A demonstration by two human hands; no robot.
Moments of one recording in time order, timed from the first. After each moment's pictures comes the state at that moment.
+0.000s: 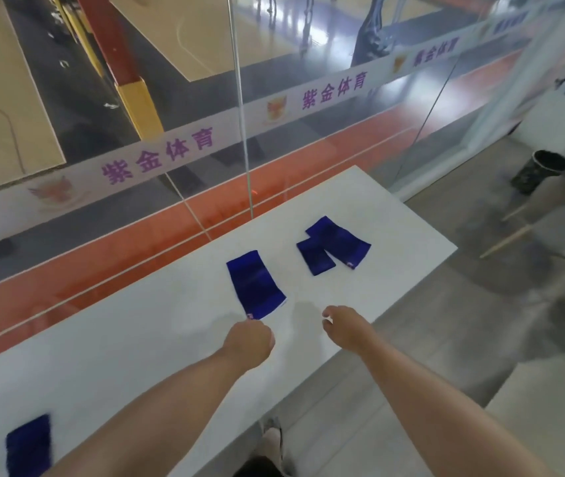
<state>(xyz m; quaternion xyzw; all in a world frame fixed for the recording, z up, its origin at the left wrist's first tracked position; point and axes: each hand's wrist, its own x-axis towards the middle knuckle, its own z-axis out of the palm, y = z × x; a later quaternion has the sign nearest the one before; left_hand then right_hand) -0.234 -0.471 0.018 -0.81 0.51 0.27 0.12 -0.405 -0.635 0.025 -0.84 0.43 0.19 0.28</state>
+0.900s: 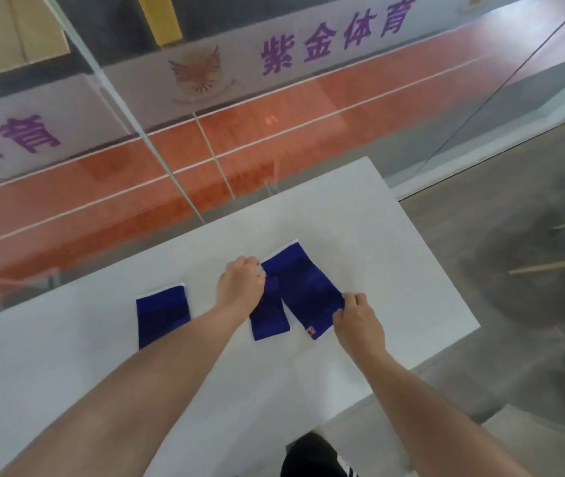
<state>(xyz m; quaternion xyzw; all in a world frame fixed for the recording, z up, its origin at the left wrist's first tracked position) -0.153 -0.816 -0.097 -0.92 0.31 0.21 -0.14 -0.372 -0.936 -0.081 -0.83 0.48 0.14 0.25</state>
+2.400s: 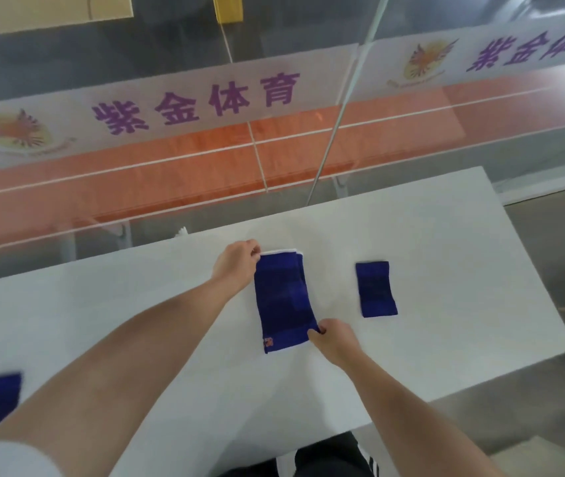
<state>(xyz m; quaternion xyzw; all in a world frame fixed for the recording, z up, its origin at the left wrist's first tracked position) -0.008 -0.581 -0.099 -0.91 0.24 0.25 -0.22 -0.246 -0.704 -0.084 -0.77 0.41 0.30 0.38</state>
